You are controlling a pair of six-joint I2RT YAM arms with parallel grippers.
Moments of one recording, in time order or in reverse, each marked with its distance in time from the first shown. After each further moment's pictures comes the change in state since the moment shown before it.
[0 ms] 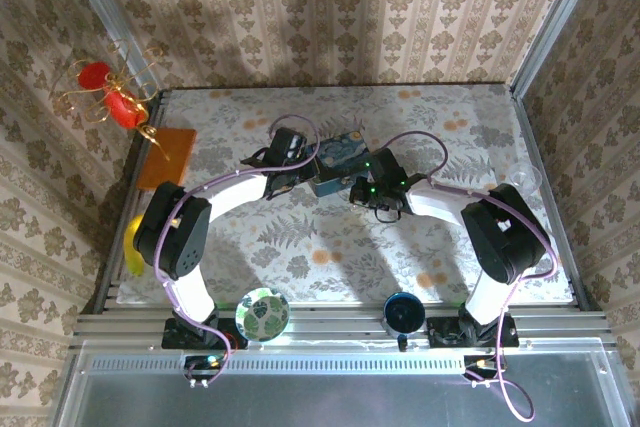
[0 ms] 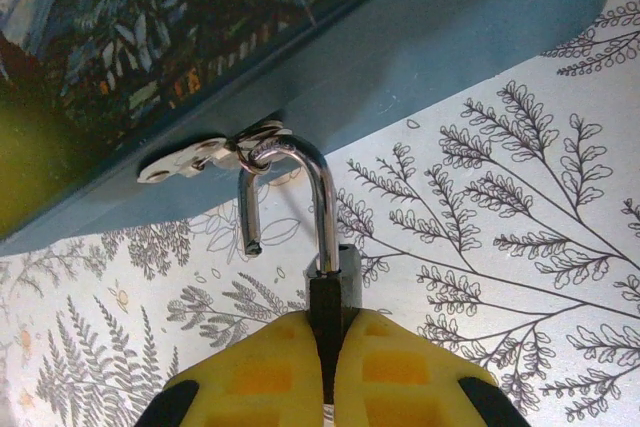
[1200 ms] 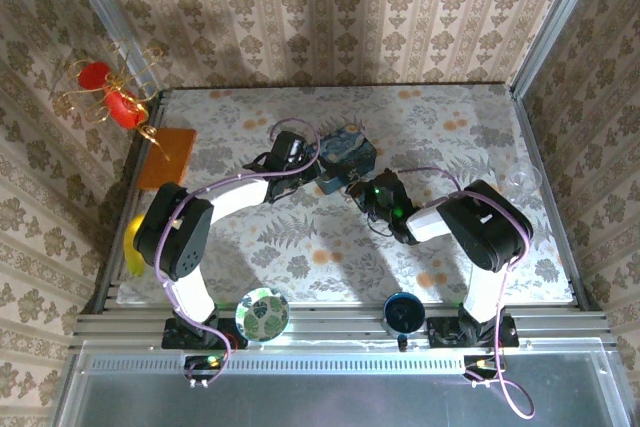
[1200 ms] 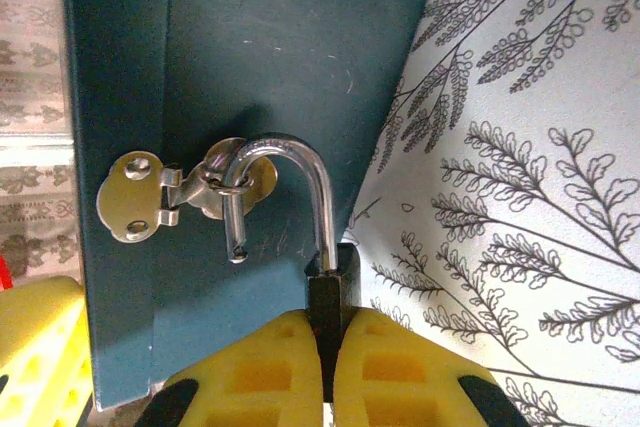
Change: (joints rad) left arm -0.021 0.000 -0.044 0.107 0.025 -0.074; right arm 0.021 0.114 -0.304 0.807 0.129 0.554
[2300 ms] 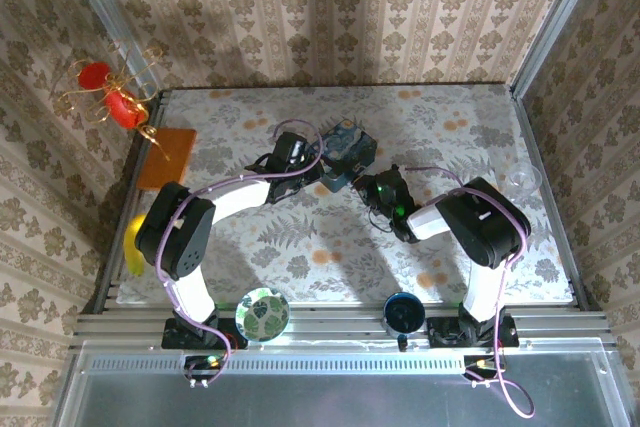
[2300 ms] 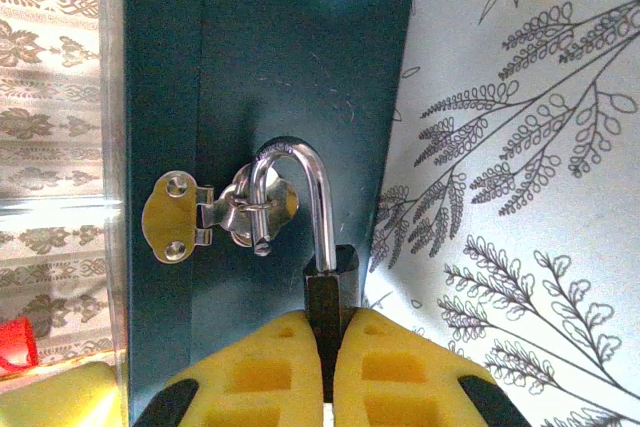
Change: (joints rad) left arm -0.007 0.006 -0.006 0.035 0.031 -0.003; right arm -0.027 0.025 0.010 0.067 0.085 0.021
